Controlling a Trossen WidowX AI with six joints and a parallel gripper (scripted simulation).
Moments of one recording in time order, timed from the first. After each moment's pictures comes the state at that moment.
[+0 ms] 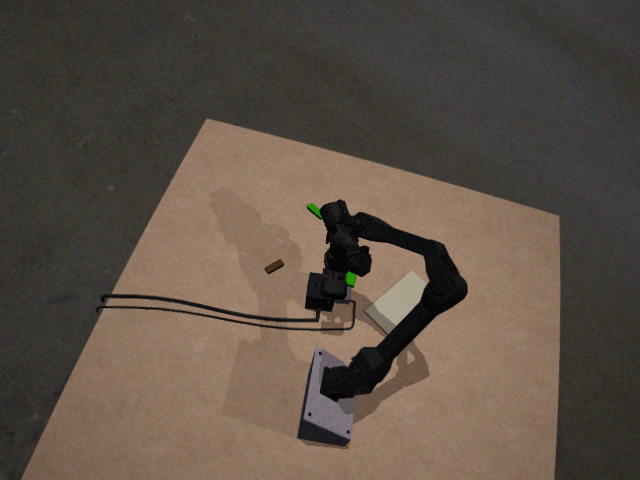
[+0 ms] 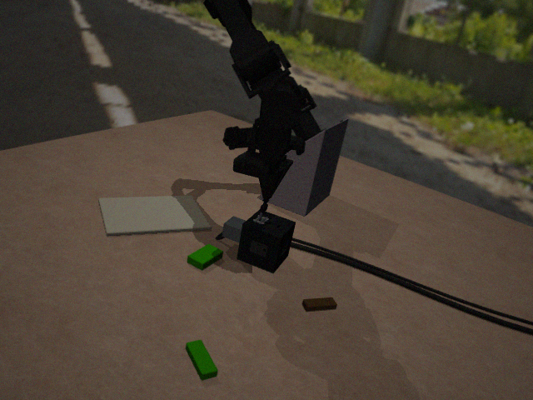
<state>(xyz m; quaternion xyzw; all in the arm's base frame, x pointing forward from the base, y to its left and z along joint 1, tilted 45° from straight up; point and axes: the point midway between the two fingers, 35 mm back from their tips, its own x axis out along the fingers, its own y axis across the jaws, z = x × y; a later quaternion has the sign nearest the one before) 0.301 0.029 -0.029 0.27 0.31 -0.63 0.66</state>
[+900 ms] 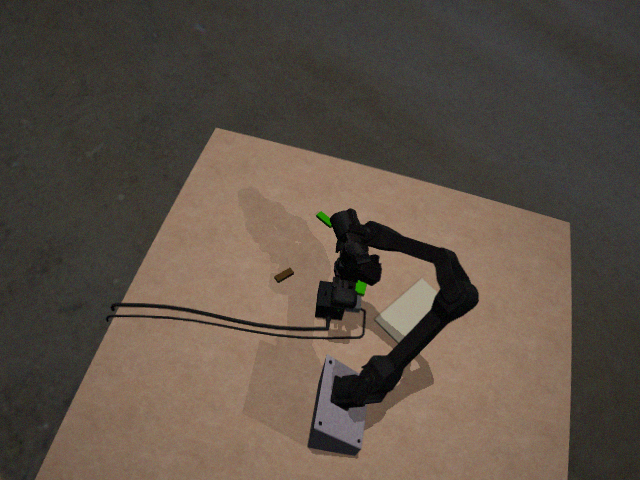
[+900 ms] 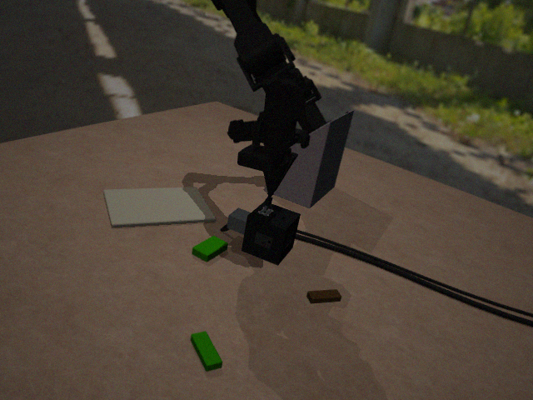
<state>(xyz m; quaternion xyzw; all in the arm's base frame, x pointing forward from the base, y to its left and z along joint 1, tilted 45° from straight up) 0.301 0.028 -0.031 0.28 0.31 -0.62 0.66</state>
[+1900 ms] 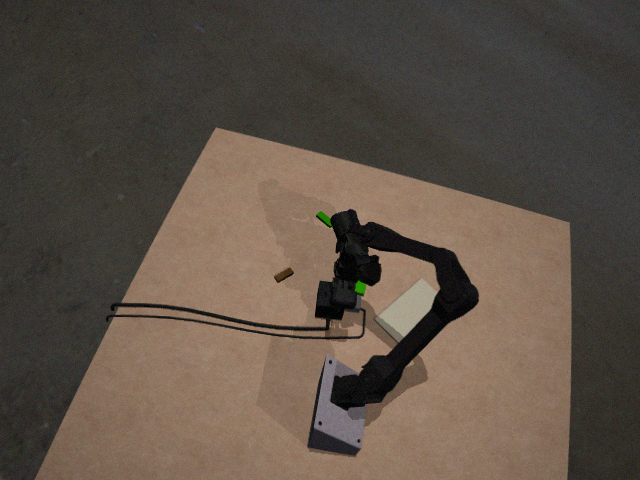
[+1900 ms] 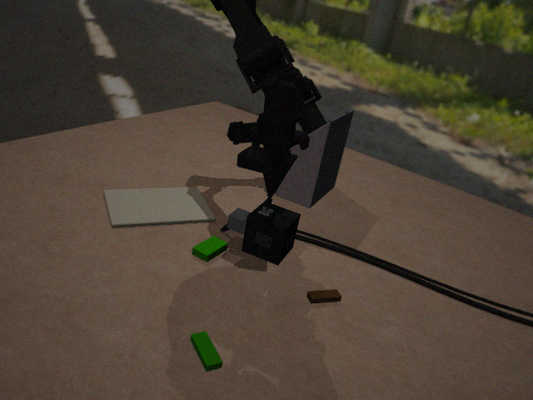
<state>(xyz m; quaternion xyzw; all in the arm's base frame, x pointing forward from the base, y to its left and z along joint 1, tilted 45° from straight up) 0.301 0.025 -0.033 0.28 0.31 -0.62 0.66</state>
